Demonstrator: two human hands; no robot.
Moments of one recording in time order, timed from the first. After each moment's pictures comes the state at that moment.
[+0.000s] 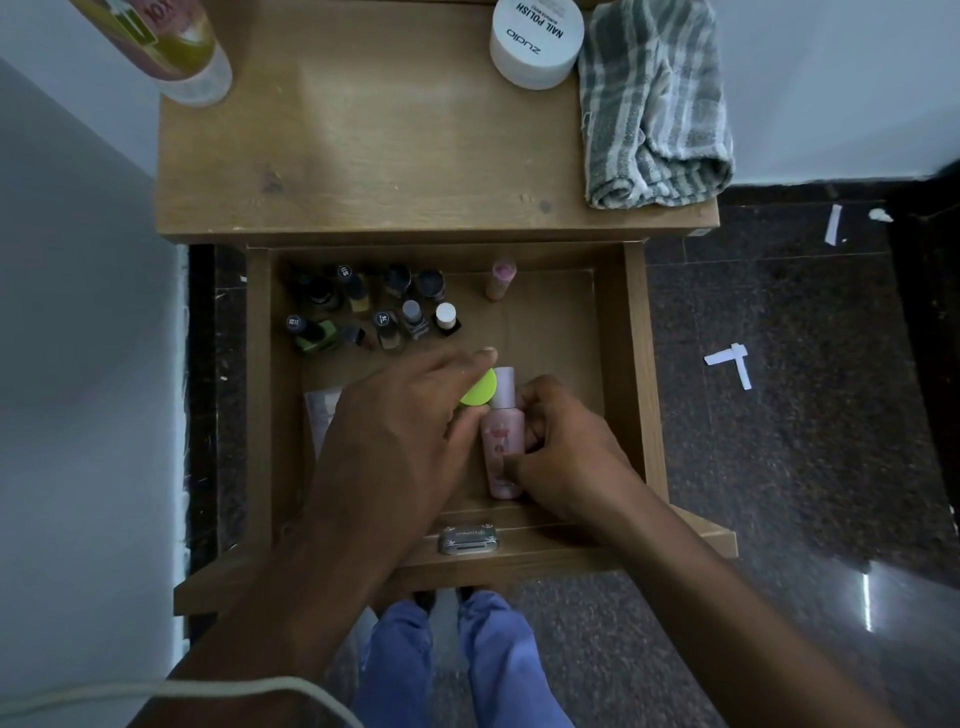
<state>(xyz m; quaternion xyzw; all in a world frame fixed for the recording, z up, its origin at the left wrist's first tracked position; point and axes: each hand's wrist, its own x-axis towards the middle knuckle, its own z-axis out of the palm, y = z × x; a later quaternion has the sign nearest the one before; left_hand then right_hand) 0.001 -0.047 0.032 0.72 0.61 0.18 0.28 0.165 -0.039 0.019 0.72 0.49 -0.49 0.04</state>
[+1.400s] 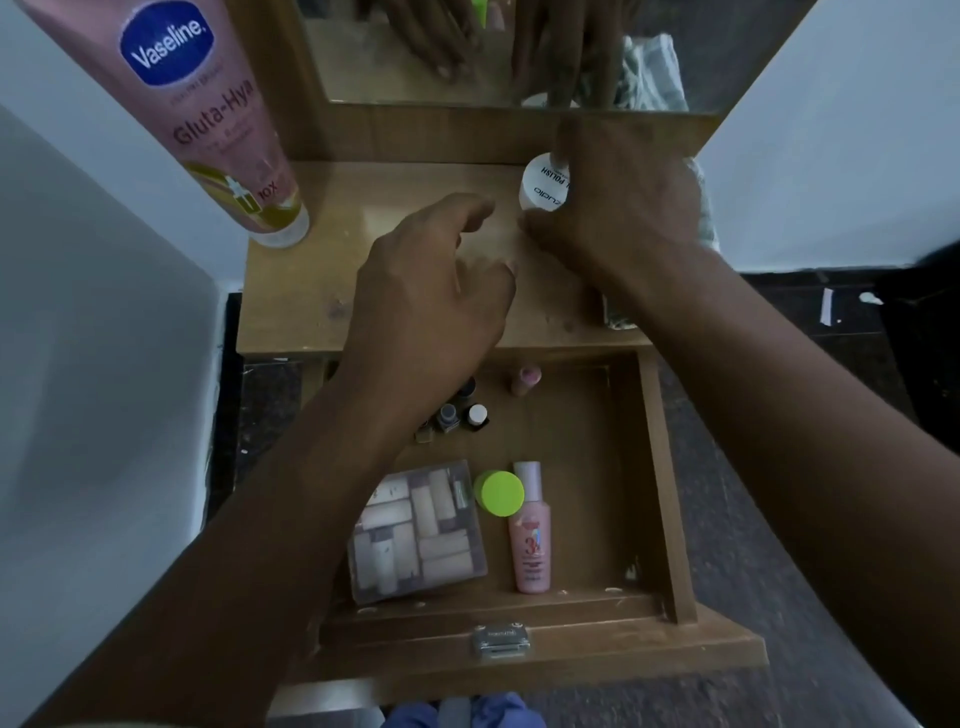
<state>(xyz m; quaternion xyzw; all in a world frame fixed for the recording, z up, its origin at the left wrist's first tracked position) -0.009 0.090 0.091 0.62 0.65 0.34 0.29 0.145 0.163 0.111 0.68 0.72 -0.07 -0.12</state>
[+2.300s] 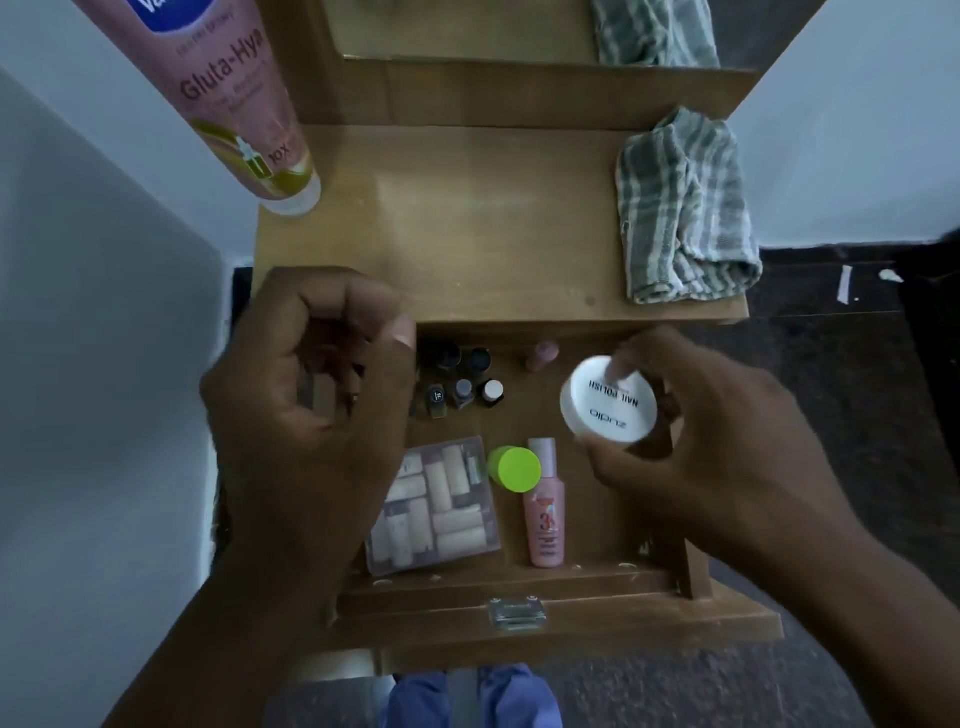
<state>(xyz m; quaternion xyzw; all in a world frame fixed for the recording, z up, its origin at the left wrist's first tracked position) -0.051 -0.003 0.101 0.58 0.61 0.51 0.19 0.182 0.002 0.116 0.66 0.71 -0.24 -0.05</state>
